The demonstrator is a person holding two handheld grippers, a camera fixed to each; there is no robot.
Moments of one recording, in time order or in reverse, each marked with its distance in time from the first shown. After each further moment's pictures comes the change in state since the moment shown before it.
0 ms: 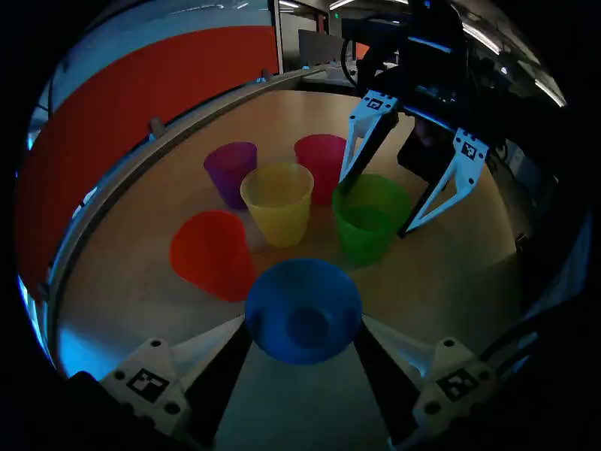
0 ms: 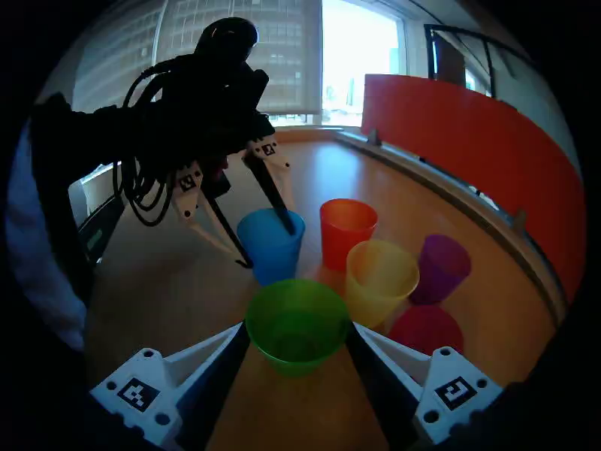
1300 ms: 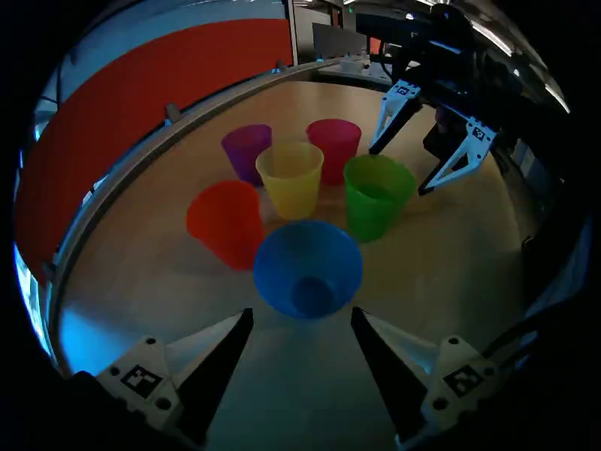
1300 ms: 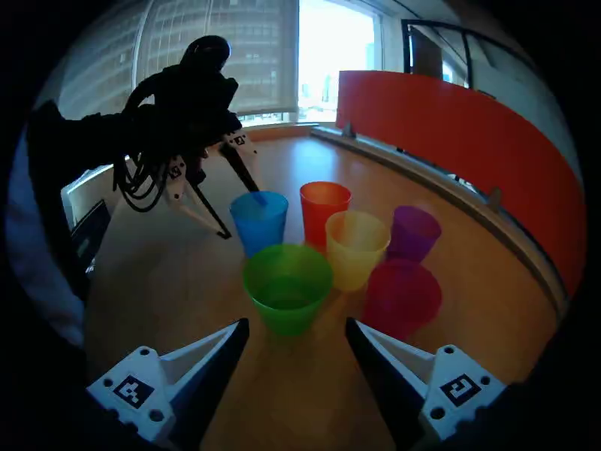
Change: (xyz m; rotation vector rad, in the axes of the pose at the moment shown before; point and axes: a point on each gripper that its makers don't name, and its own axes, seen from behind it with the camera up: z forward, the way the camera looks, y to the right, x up) left arm -0.029 -0.002 -0.021 0.059 -0.038 -0.038; right arm -0.029 0.000 -0.039 -0.101 -0.007 0.064
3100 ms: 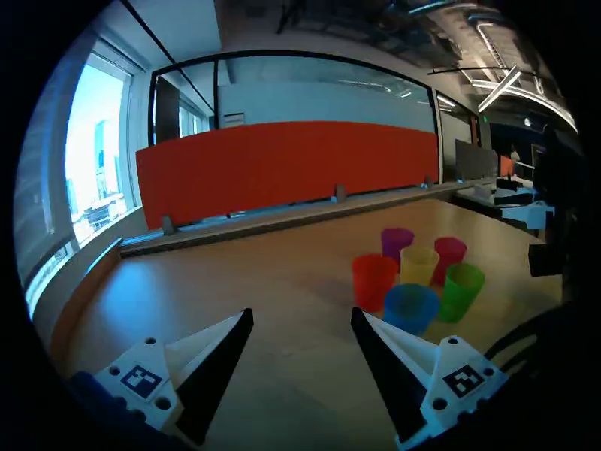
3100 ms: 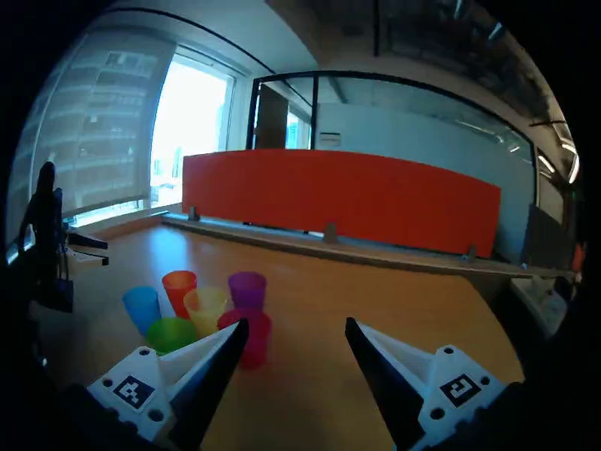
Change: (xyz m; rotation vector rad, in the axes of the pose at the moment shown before) left arm -0.019 -0.077 -0.129 0.629 0.491 -0.411; right arm 0.040 0.089 -0.119 -0.695 0.361 0.270
